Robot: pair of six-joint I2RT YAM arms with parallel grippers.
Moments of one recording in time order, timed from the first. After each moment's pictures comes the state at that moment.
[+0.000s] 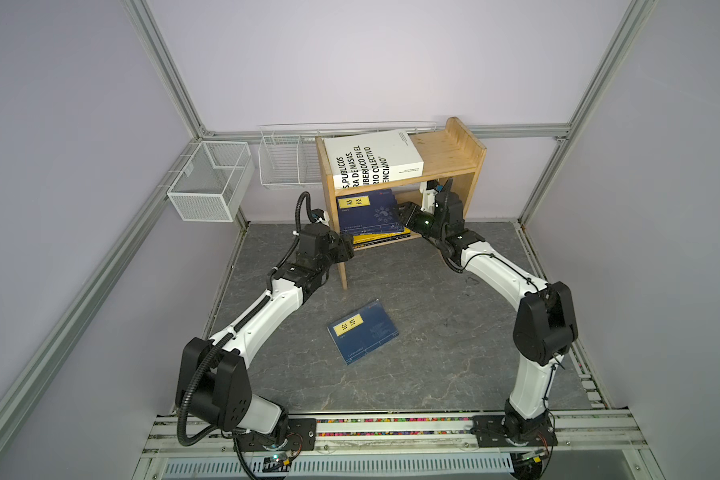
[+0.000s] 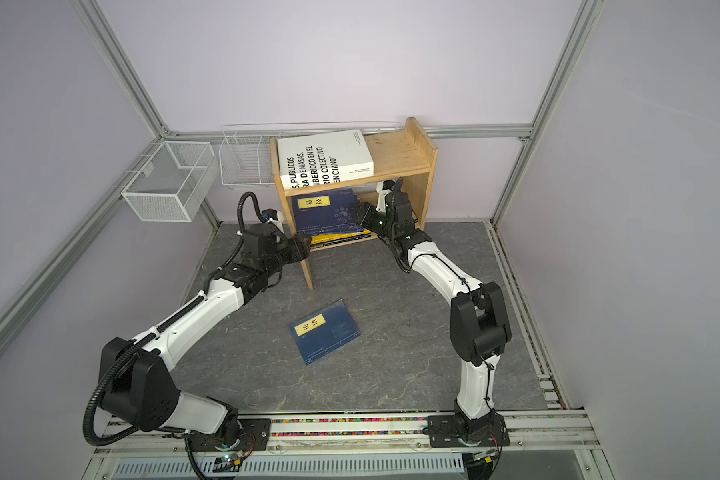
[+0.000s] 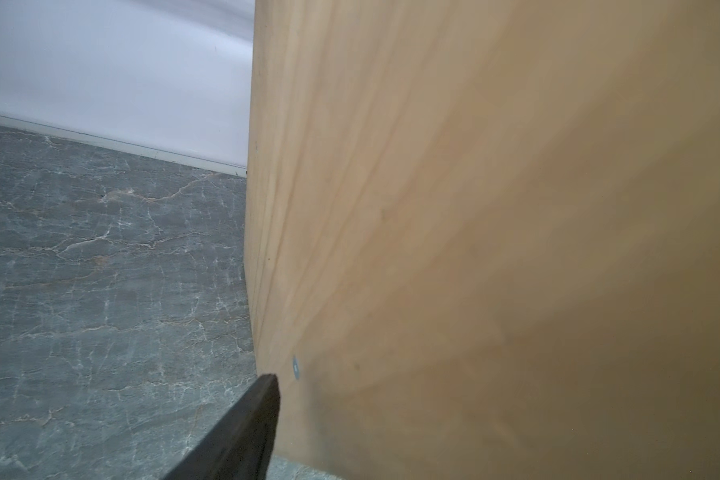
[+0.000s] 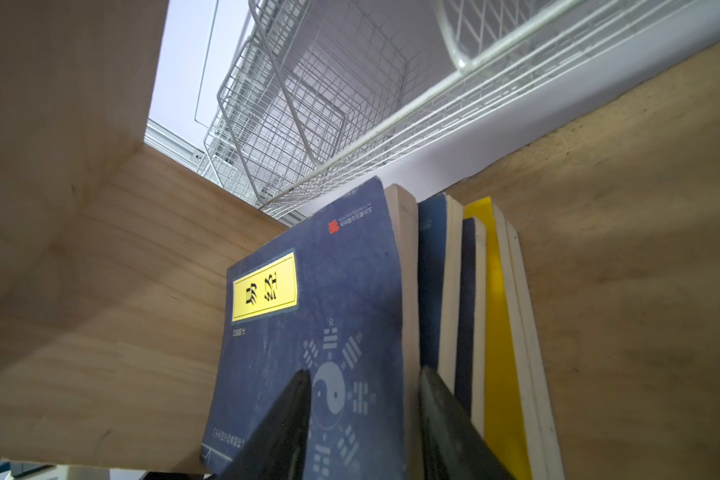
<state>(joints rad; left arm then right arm) -0.44 1.46 1.17 -0.11 -0.06 -0.47 0.44 1.90 1.63 0.06 -0.33 0.76</state>
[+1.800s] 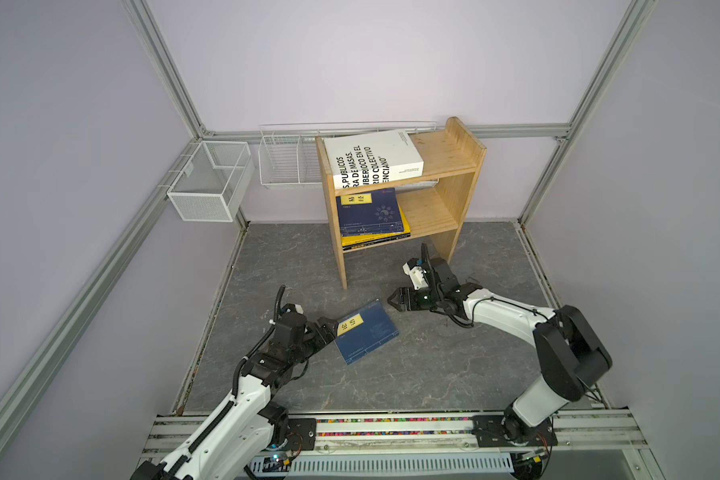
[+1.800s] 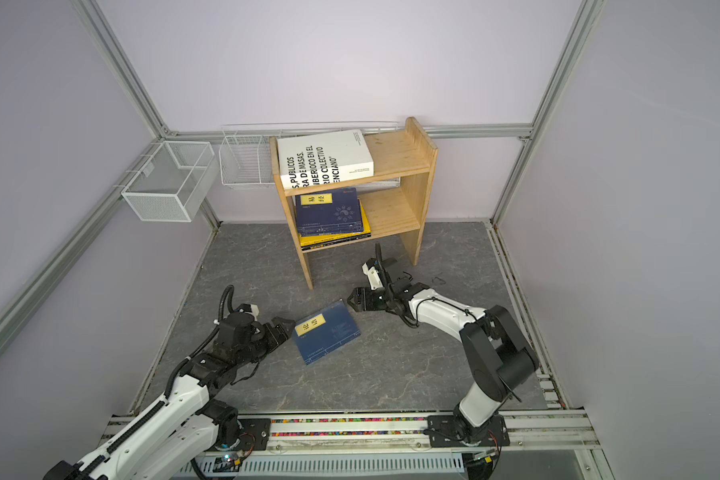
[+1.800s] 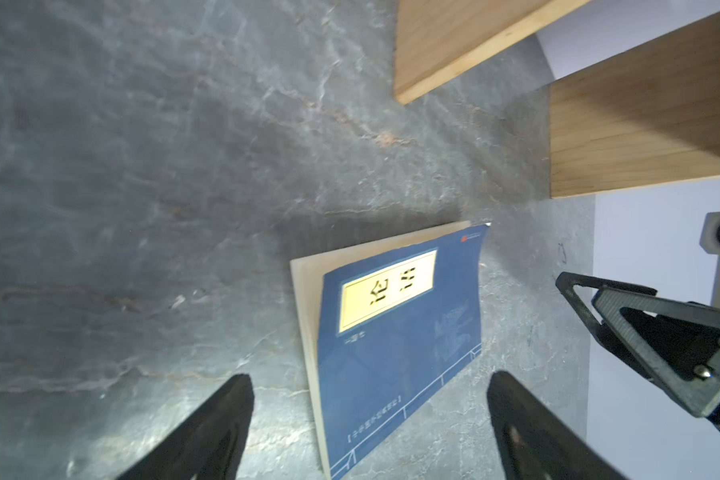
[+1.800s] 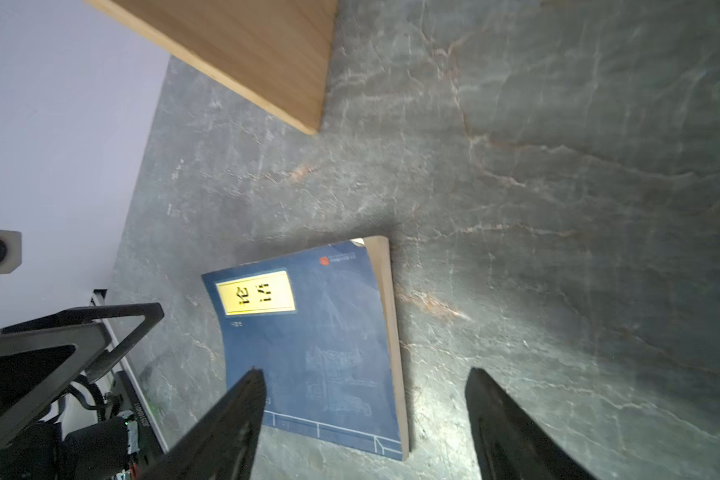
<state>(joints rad) -0.43 0.77 0.33 -0.29 0.12 -0.99 0.60 1.69 0.99 -0.16 -0.37 0.47</state>
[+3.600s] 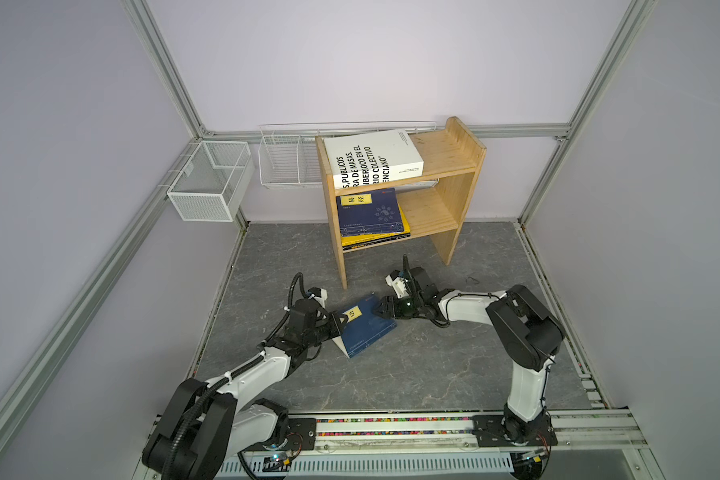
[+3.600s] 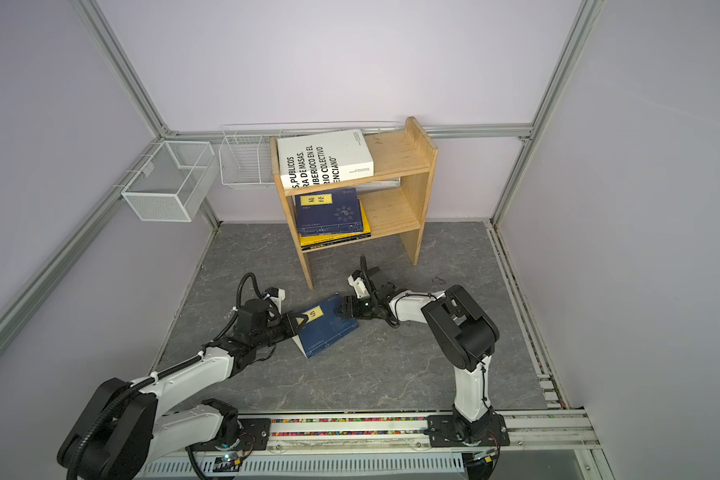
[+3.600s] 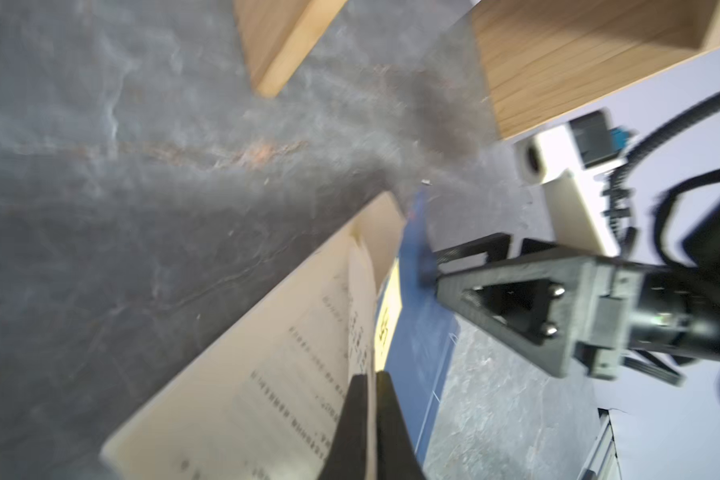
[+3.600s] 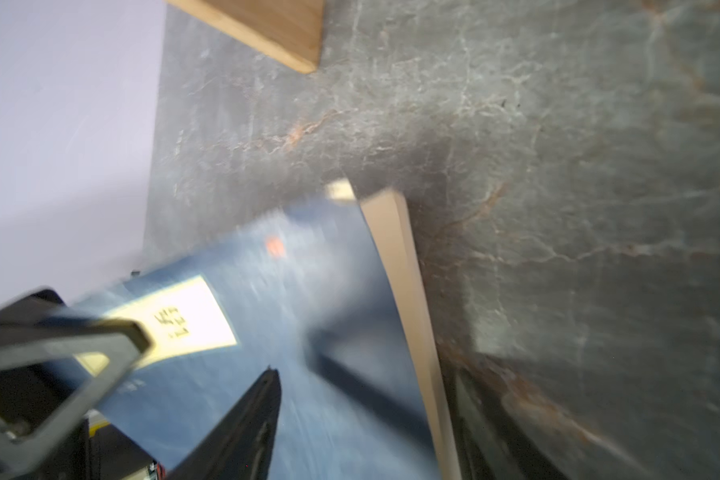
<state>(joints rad) -0.44 1.14 0.39 0.18 0.31 -0.73 0.62 1.91 0.99 0.11 -0.53 0.62</state>
